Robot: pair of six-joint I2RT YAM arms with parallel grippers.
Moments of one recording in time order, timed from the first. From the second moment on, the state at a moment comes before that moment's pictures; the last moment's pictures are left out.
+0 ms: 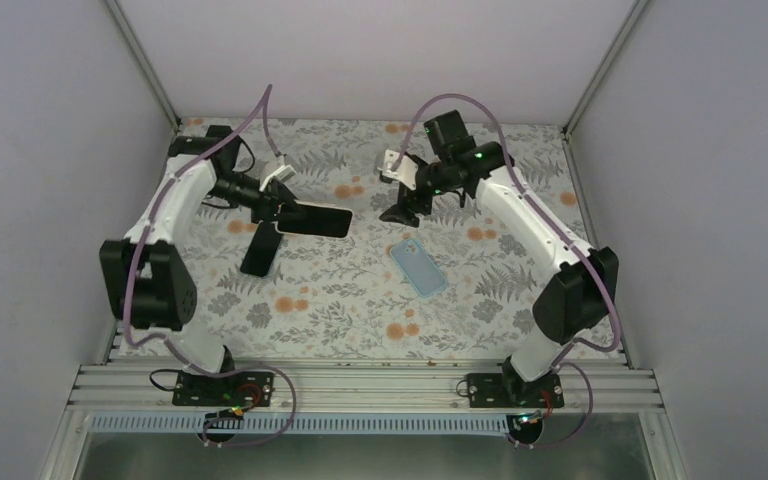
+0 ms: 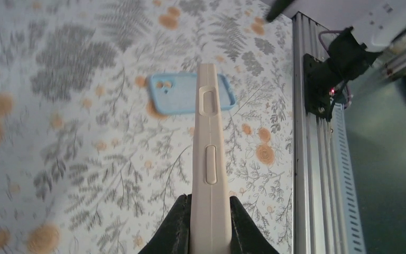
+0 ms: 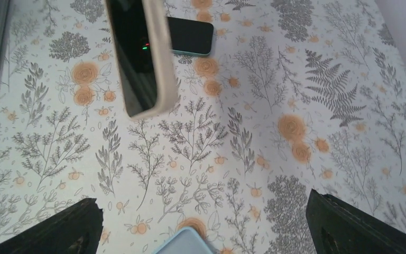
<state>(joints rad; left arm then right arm) -0.04 1.73 1.50 -1.34 1.02 1.00 0.54 1.70 1.64 -0.91 -0.53 -0.83</state>
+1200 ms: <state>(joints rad) -0.16 1.54 1.41 -1.22 1.00 0.98 0.52 1.76 1.60 -0.80 -0.77 -0.69</state>
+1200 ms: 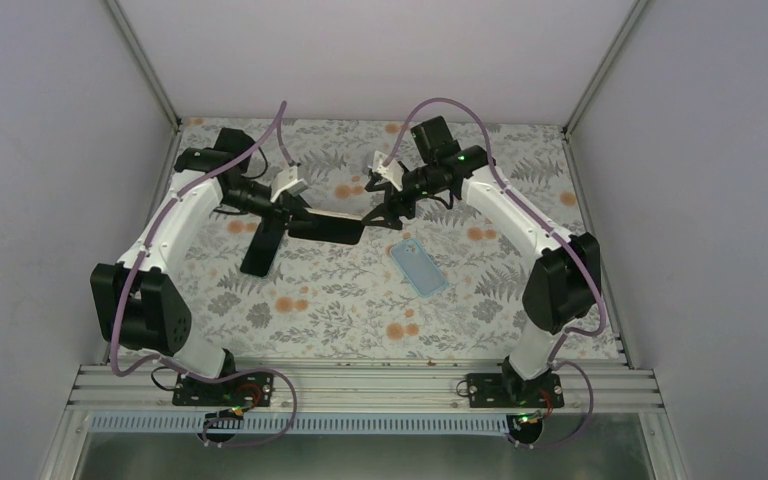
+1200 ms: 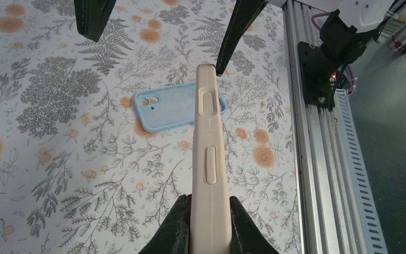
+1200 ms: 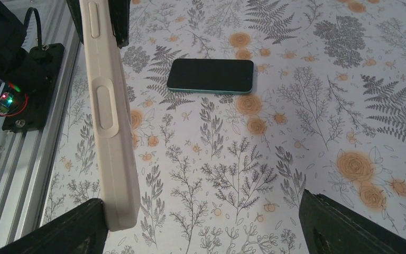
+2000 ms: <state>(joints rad) -0.17 1.53 1.41 -1.20 0.99 0.97 0.51 1.75 1.60 -0.80 -0.77 -0.69</state>
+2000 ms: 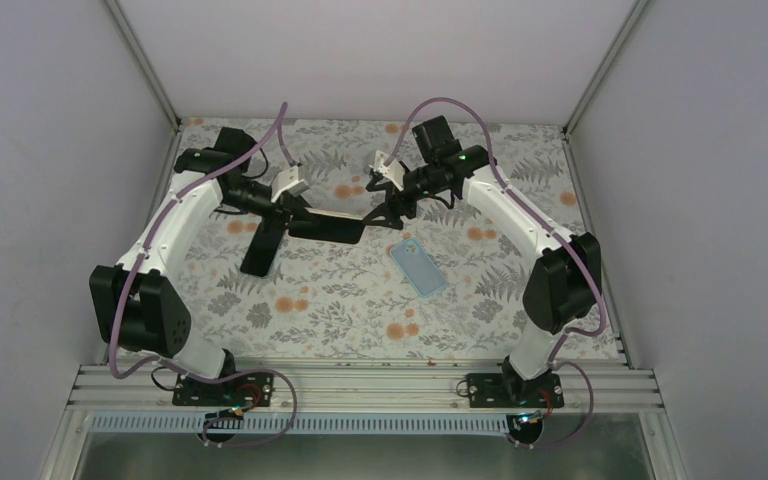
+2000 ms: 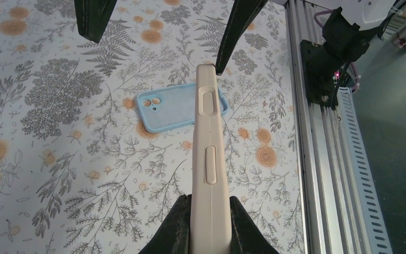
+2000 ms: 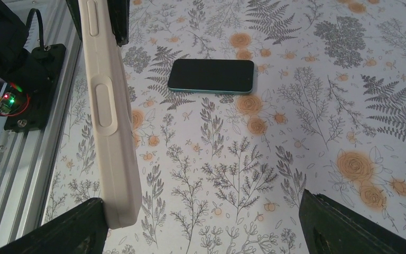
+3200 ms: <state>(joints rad) -0.17 1.52 1.41 -1.27 0.99 1.00 0.47 1.77 1.62 -0.86 -0.73 -0.79</state>
